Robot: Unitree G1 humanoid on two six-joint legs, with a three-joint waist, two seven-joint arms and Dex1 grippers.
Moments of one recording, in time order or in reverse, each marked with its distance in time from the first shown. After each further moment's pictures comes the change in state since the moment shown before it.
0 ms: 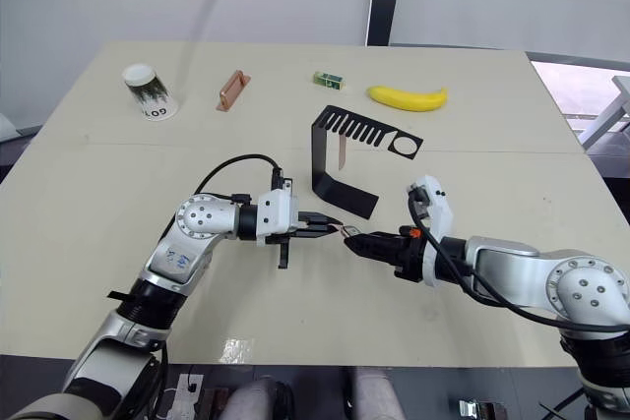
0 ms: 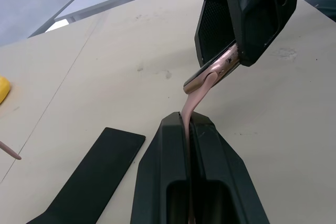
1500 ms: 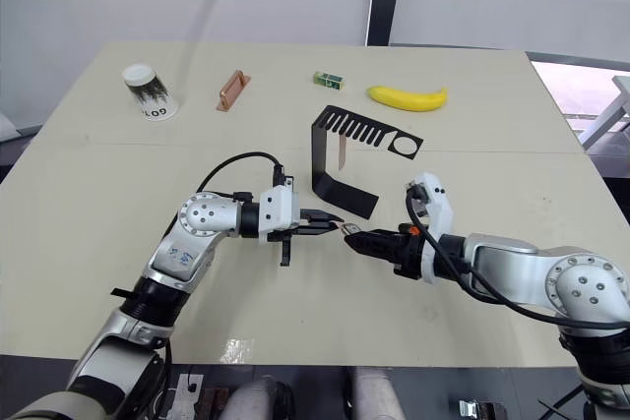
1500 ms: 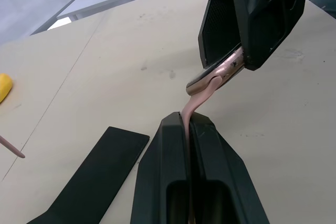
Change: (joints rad) left arm -0.013 -0.018 0.007 0.024 0.009 0.010 0.000; right arm -0.022 0.000 0.015 0.000 -0.002 0.000 -0.031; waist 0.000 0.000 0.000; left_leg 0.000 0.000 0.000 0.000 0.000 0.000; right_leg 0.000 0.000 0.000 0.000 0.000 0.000
